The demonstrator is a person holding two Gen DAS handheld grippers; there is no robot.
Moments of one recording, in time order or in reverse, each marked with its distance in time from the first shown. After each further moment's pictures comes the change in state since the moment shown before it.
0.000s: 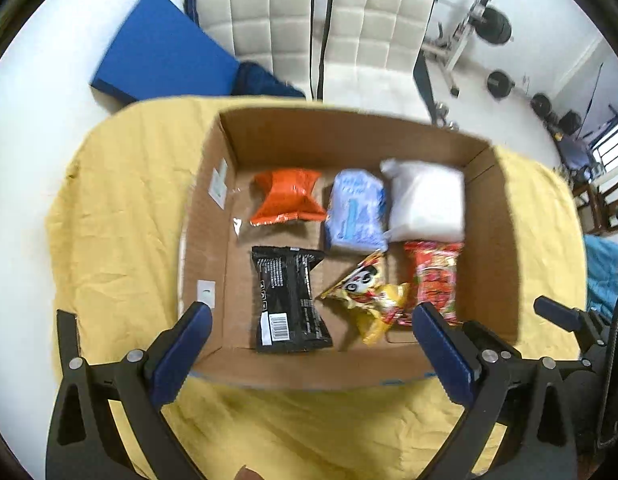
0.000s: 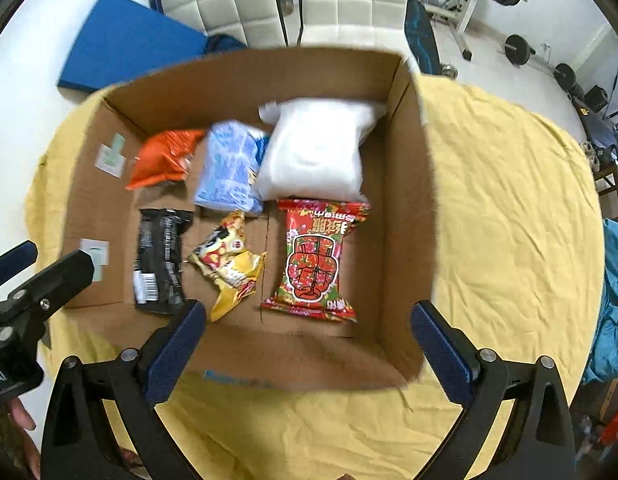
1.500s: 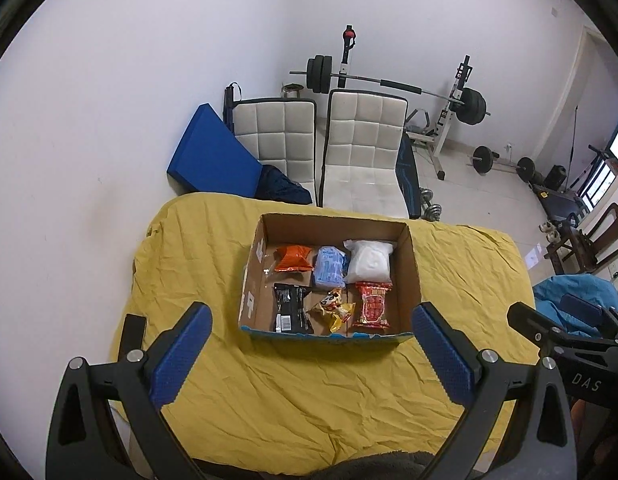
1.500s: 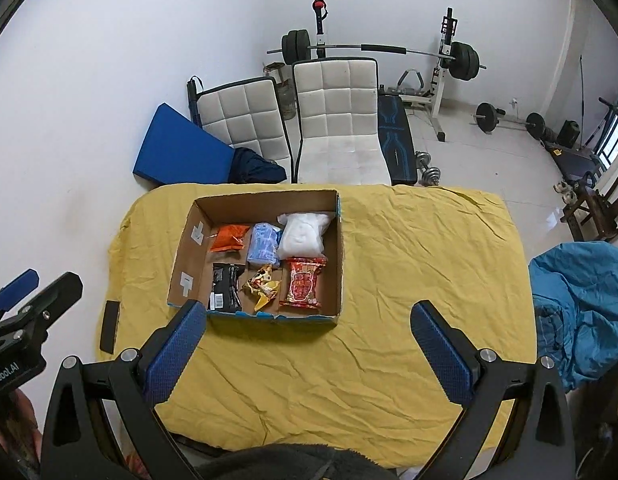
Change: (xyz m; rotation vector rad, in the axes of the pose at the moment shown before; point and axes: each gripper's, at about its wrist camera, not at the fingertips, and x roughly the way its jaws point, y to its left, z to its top) left arm -0.235 -0.039 -0.079 -0.012 -0.327 0.044; right arm -0.295 -0.021 -0.110 0.035 -0.365 0.035
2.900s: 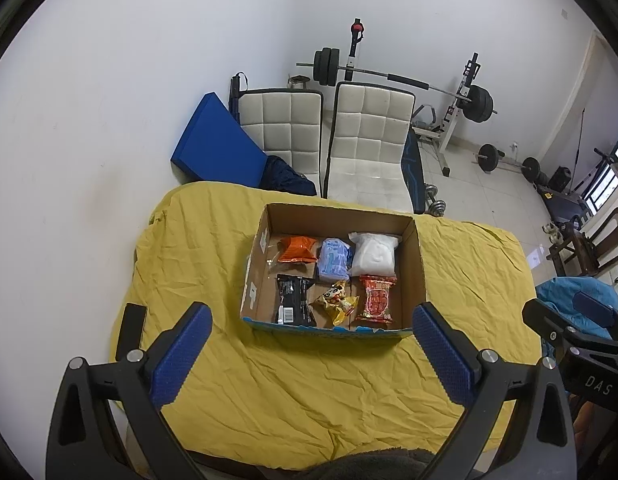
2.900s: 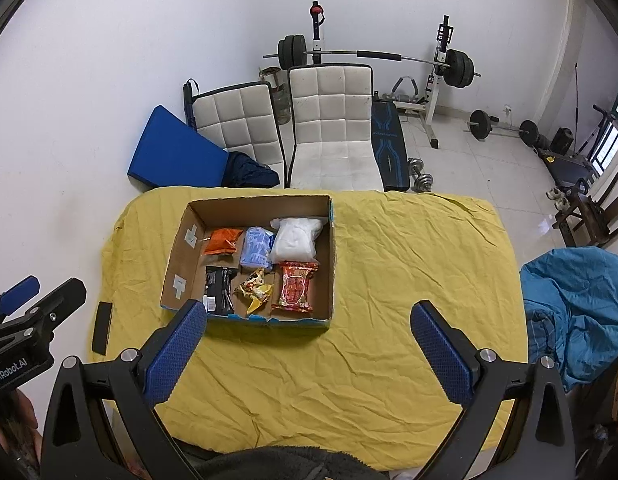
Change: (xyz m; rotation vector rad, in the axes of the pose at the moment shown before) left arm 0.007 0.007 -0.007 -0.029 0.026 0.014; right arm -0.006 0.003 0.000 -0.012 -0.021 -0.031
